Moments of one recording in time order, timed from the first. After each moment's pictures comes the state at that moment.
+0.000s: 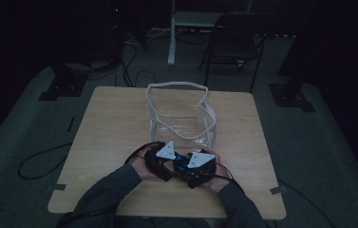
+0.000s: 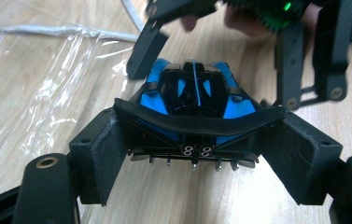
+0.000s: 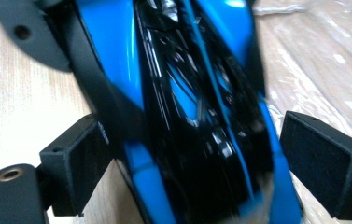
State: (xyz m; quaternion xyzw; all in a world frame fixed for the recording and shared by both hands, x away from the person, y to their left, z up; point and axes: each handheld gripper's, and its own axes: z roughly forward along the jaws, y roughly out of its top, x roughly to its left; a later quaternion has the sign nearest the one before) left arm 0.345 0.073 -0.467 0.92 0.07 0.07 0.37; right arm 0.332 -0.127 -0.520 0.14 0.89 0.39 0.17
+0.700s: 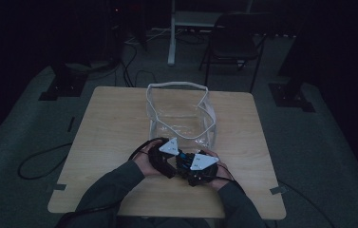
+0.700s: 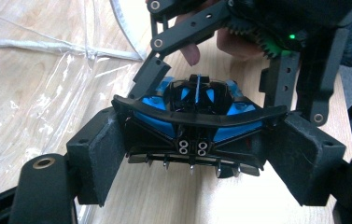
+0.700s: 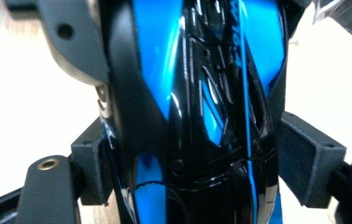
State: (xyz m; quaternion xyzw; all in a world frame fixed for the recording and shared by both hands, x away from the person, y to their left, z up) left arm 0.355 0.064 -0.461 0.92 0.08 0.05 0.39; right arm 0.328 -0.134 -0.519 0.10 0.87 0.43 0.20
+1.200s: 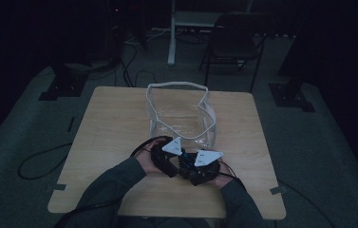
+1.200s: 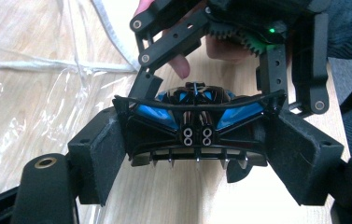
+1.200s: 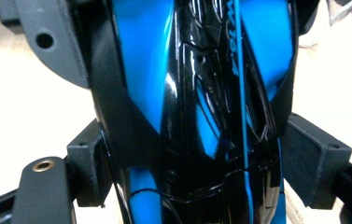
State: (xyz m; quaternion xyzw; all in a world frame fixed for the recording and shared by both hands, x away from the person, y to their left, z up) left arm 0.354 0.054 -0.446 0.93 0.03 0.06 0.37; right arm 0.336 -0.143 -0.514 0.11 0.87 0.46 0.14
